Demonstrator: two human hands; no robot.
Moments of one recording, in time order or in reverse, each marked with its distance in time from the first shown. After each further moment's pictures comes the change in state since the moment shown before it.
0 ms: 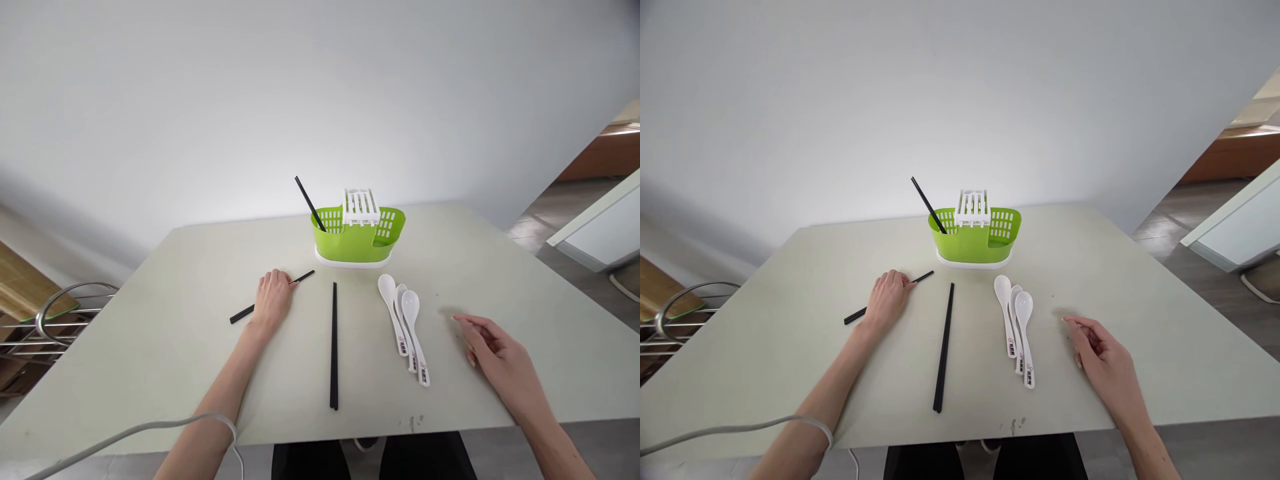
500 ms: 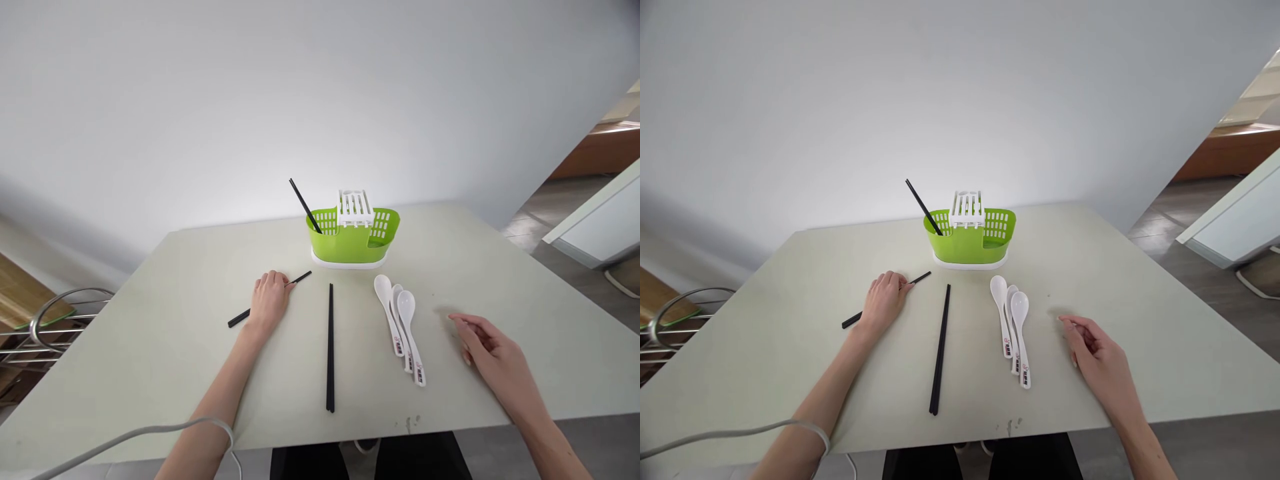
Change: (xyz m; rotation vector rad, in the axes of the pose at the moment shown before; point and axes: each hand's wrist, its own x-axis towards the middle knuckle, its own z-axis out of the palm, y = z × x) left_hand 0.003 0.000 -0.003 -0.054 0.008 -0.005; right_hand 0.001 0.000 0.000 0.017 -0.007 -0.026
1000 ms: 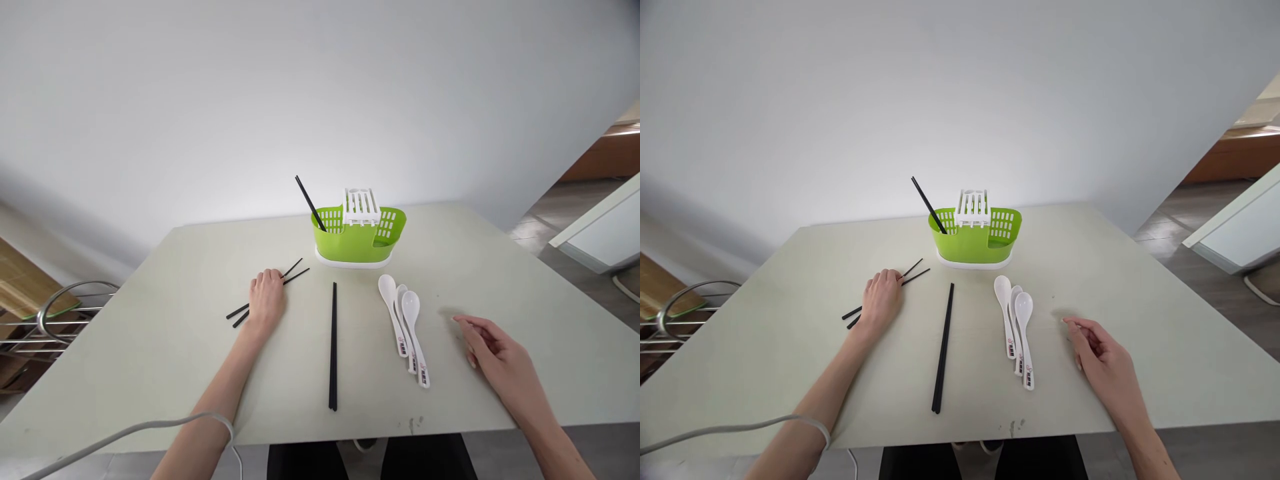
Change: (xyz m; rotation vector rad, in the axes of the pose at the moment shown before) left_hand -0.004 0.000 -0.004 0.129 -0.014 -0.136; right_hand 0.000 0.004 -0.001 -0.025 0.000 0.023
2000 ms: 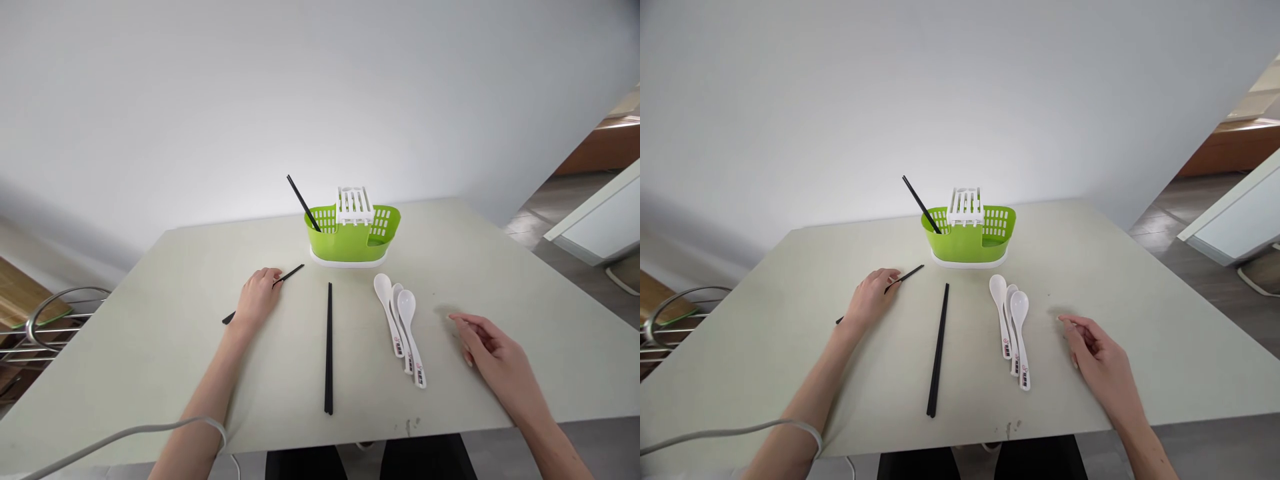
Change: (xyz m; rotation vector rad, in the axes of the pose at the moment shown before) left_hand 0.012 -0.017 -0.010 -0.267 -0.052 0.104; right_hand 0.000 -0.003 0.000 0.041 -0.004 -0.006
